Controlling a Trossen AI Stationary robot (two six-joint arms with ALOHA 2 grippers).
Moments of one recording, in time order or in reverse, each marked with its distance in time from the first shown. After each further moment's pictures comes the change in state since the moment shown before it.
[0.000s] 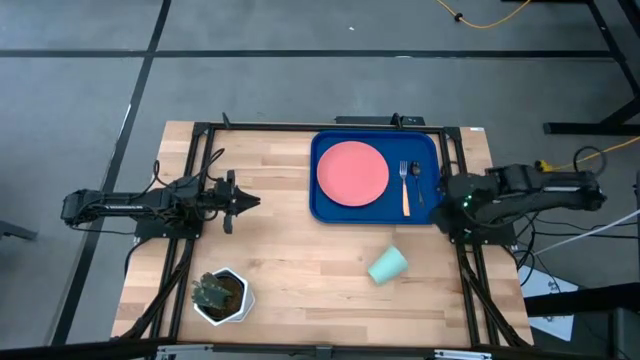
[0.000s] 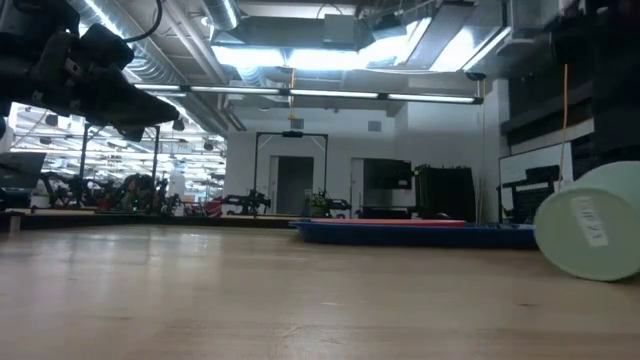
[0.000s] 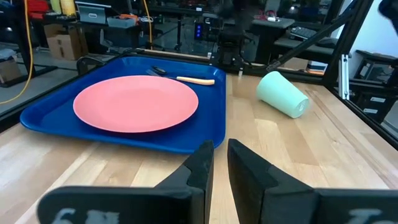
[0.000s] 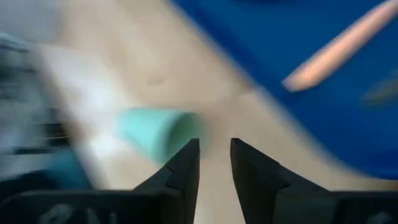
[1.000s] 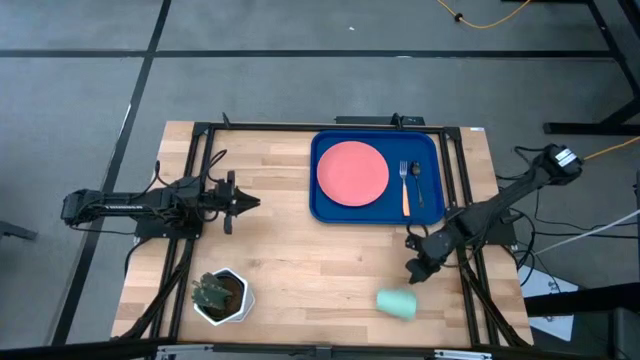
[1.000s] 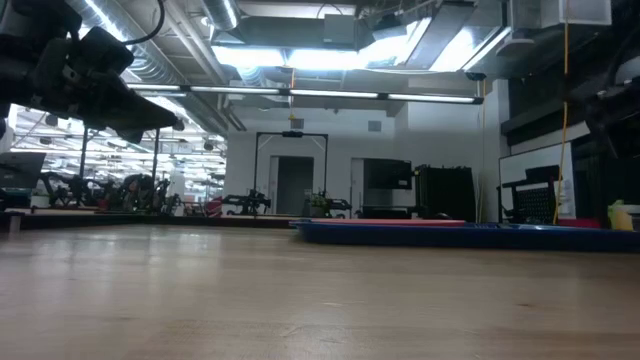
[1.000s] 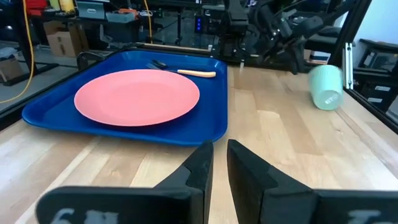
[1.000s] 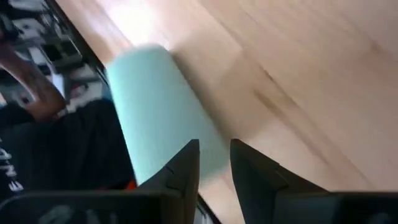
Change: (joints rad) left arm 0.000 0.000 0.000 -0.031 0.001 0.032; right arm 0.486 0.428 -0.424 1.019 -0.185 0.649
